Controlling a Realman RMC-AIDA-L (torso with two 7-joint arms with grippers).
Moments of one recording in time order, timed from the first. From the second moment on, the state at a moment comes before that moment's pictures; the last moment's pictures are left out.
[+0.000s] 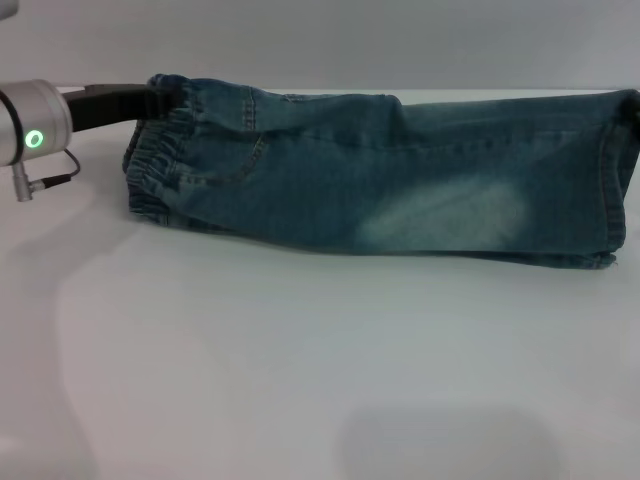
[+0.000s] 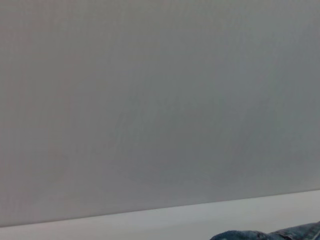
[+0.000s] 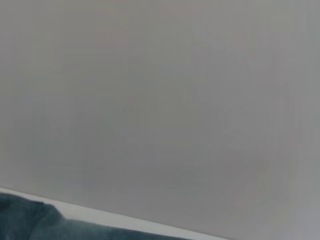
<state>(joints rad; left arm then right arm) -0.65 -2.06 0.87 0.74 2.00 0.90 -1.99 0.51 2.07 -0.52 -0.71 -1.89 -1.01 1.37</state>
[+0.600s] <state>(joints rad) -0.65 -2.06 0.99 0.72 1.95 0.81 -1.99 0.55 2.07 -0.57 -0.64 -1.89 -0.86 1.37</state>
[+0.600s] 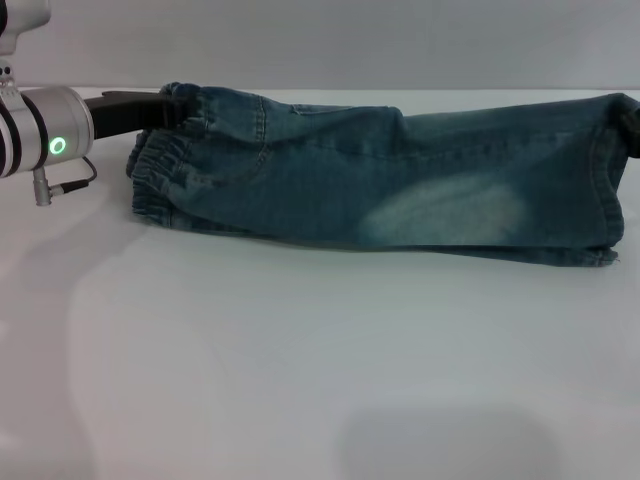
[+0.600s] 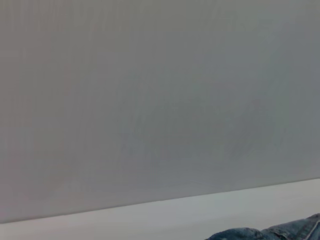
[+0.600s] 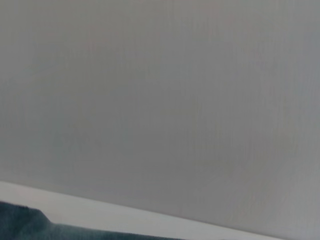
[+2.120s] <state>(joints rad) -0.64 -2.06 1.03 0.73 1.95 0.79 -1.99 0.52 2.06 -0.69 -0.70 -1.95 -0.83 1.64</state>
